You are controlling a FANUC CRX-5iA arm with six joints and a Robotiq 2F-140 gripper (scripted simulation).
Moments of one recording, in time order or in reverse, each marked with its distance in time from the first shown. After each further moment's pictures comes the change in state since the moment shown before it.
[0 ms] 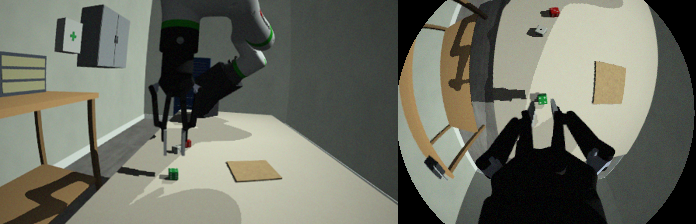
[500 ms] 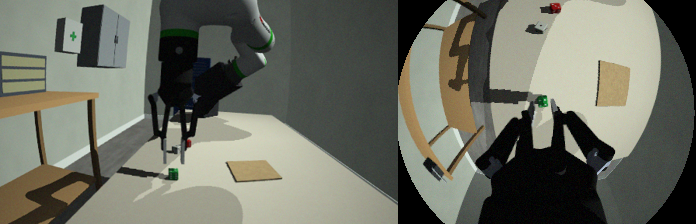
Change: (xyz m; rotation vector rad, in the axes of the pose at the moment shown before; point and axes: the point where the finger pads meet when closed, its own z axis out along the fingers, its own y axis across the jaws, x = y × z) arm 0.000 -0.001 0.023 0.000 0.000 0.000
